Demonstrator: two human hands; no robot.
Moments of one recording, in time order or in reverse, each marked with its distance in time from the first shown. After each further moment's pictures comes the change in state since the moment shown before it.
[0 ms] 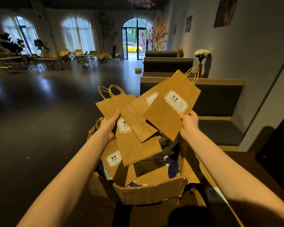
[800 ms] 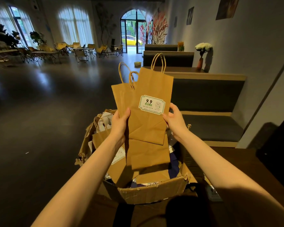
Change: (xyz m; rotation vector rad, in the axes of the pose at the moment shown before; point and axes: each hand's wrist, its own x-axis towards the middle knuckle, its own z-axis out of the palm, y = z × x) left_hand 0.003 -0.033 0.025 0.101 -0.115 0.341; right_hand 0.006 0.030 0.015 -0.456 -0.392 -0.209
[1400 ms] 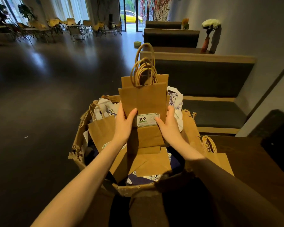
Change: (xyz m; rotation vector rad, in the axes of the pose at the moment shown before) left_hand 0.015 -0.055 -0.012 0.357 -0.084 0.264; right_hand -0.006 0.063 0.023 -0.283 -0.044 -0.034
